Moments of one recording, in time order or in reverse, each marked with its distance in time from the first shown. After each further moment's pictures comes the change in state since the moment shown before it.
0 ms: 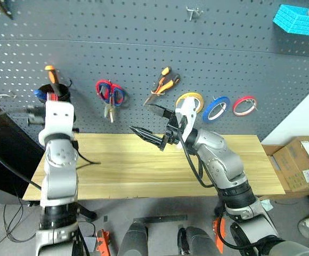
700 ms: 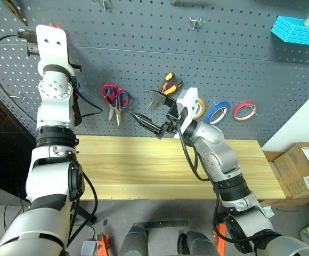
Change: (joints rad) left arm -0.632 0.120 -0.049 0.832 -0.116 -0.419 -0.084; right arm -0.042 0.010 -0.028 0.075 -0.039 -0.119 -0.034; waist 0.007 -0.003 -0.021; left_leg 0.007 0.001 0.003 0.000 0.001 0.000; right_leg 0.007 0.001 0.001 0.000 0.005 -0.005
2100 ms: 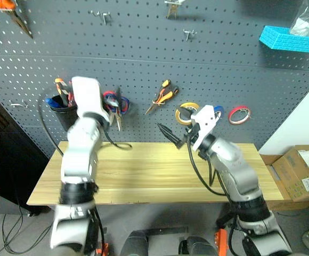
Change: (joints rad) left arm 0.700 -0.320 -0.092 -0.947 -0.286 0.558 -0.093; right arm 0.336 -0.114 -0.020 -0.221 -0.200 0.235 -0.340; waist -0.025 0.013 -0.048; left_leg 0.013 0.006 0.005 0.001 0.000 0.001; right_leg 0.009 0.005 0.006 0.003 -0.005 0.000
